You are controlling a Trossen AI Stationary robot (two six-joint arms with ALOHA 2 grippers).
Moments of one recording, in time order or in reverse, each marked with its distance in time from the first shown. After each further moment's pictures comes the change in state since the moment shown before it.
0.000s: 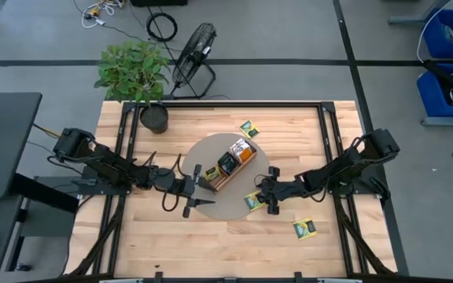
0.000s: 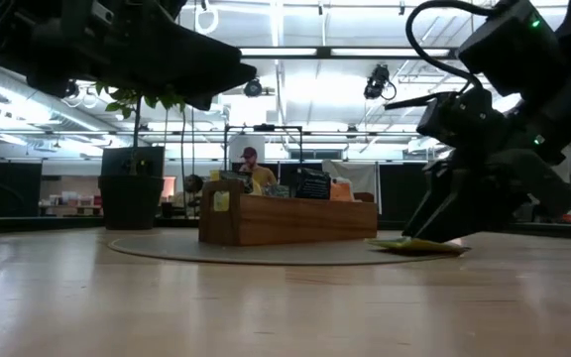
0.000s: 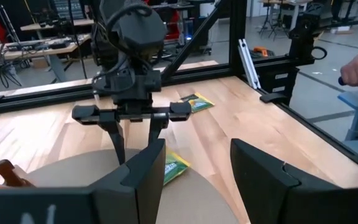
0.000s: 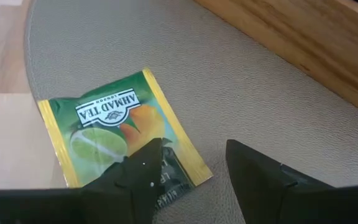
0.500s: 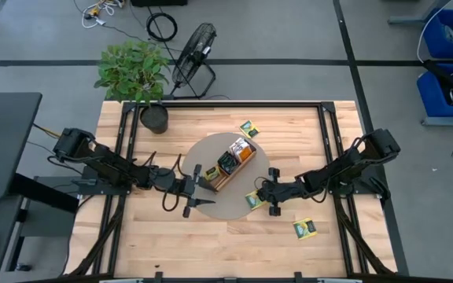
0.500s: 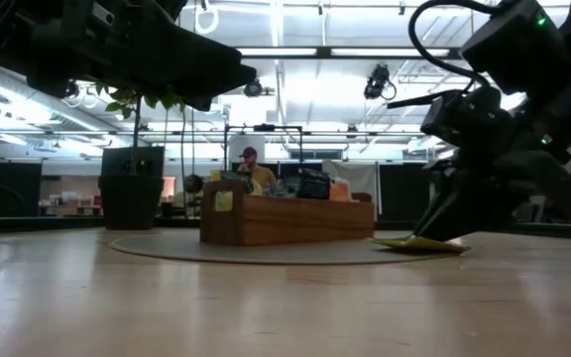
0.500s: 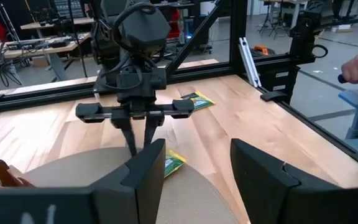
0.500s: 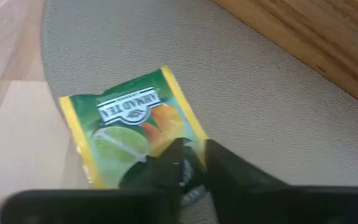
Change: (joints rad) left arm 0.002 0.000 0.000 -0.005 0.000 0.001; right arm 0.011 -0.006 -0.001 -0.021 -0.010 -0.028
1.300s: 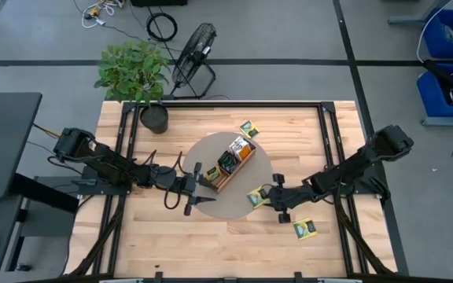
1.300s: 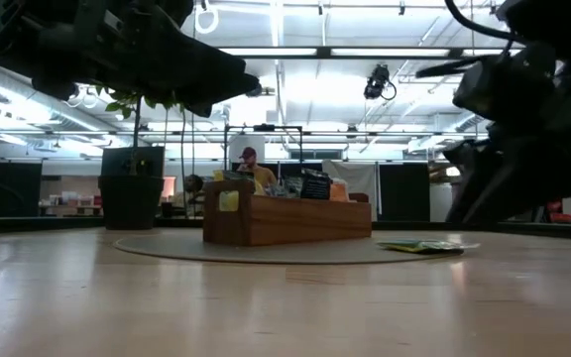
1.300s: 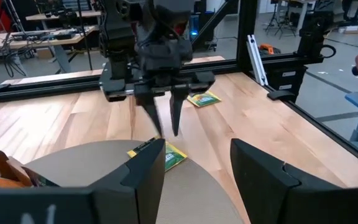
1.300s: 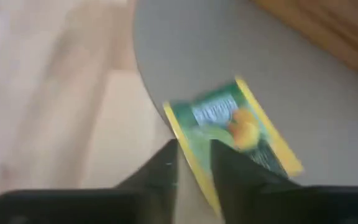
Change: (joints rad) left arm 0.023 0.000 0.000 -0.015 0.000 -0.027; right arm 0.107 -0.152 -0.003 -0.121 -0.055 0.034
